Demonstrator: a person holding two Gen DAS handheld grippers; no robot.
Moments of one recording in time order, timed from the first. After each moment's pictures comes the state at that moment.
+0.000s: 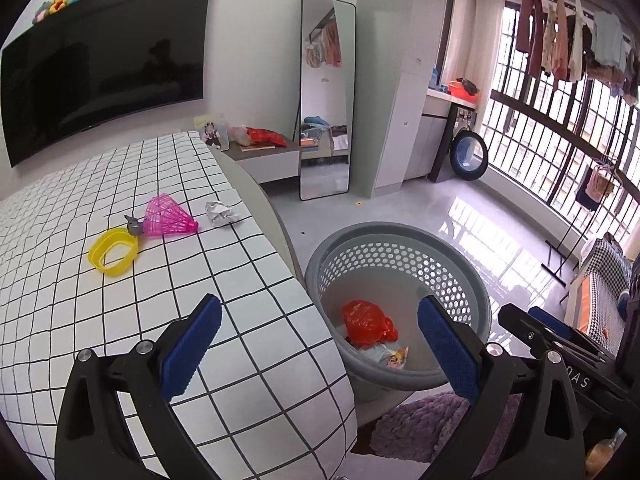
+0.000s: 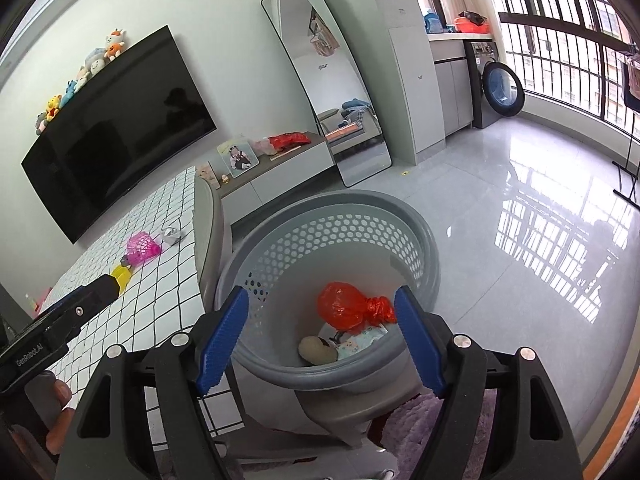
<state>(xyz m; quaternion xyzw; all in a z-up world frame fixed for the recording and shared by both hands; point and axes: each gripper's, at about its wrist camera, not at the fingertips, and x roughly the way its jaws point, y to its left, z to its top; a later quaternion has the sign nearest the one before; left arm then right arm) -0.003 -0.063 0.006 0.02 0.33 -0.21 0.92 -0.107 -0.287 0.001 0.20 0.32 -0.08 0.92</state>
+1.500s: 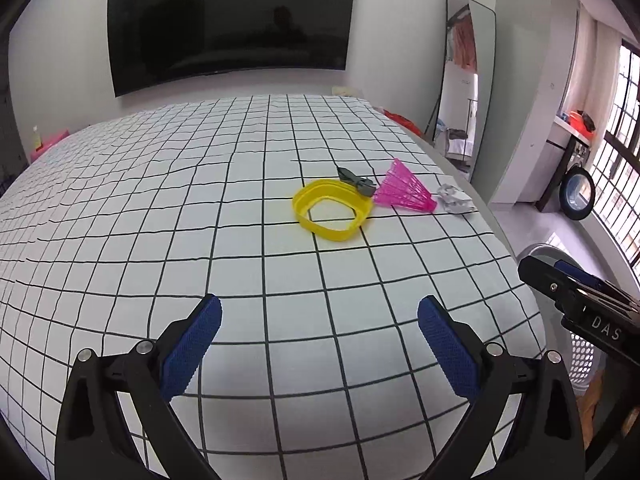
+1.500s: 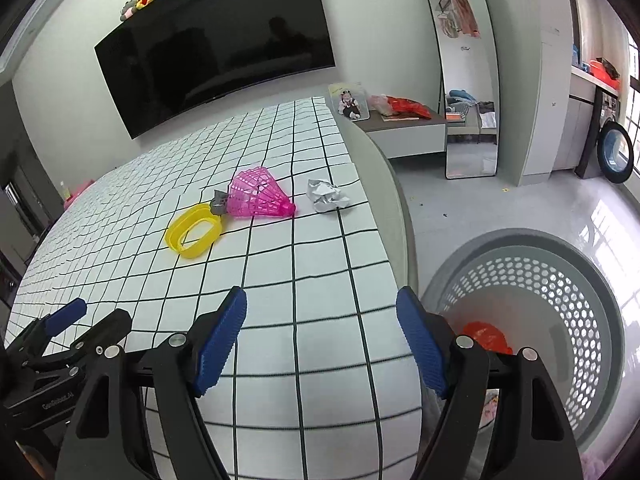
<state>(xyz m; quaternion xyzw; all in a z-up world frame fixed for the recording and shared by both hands) 0.049 0.109 -0.026 -0.03 0.38 0.00 0.93 0.062 -0.109 -0.008 0.06 0.40 0.09 0.91</state>
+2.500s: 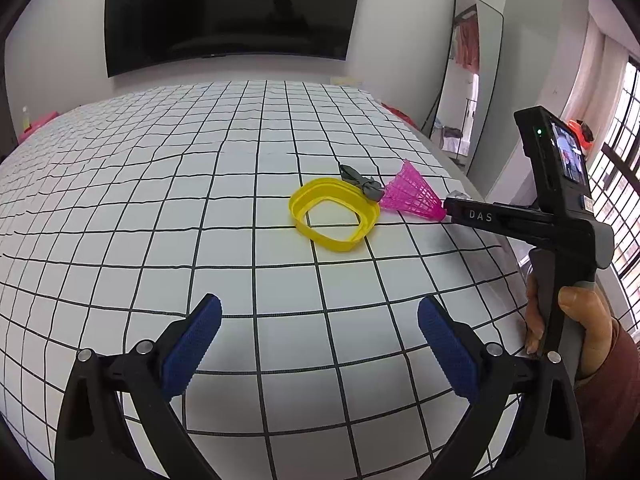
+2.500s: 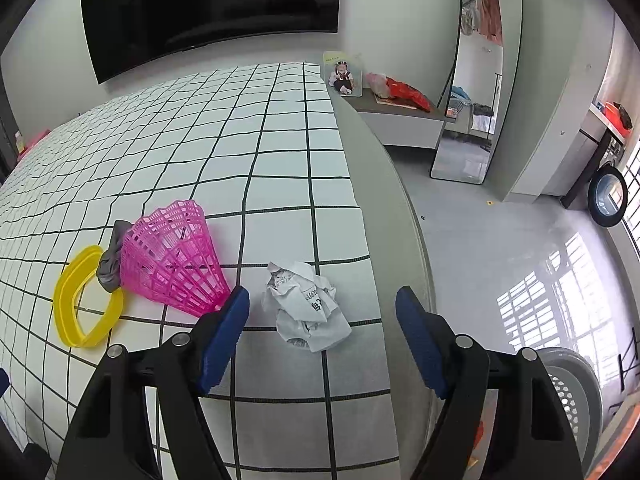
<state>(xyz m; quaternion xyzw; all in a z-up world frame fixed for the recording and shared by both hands) 0.077 0.119 -0.036 -0.07 0.39 -0.02 0.92 0.209 -0.081 -0.039 -0.04 0.45 0.05 0.89</state>
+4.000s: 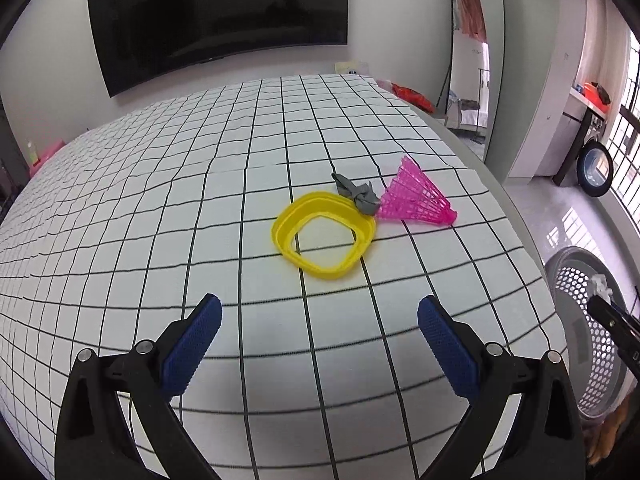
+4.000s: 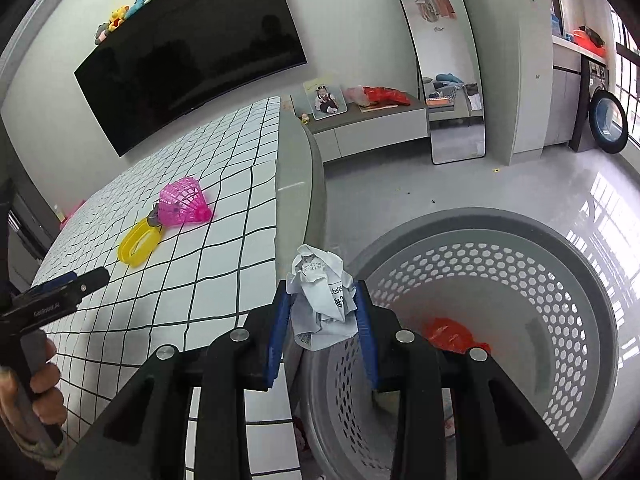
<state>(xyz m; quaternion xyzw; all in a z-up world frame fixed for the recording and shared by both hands) 0.122 0.087 -0.030 0.01 0.42 0.02 0.91 0.062 -0.210 -0.035 0.12 0.40 0.08 0.90</state>
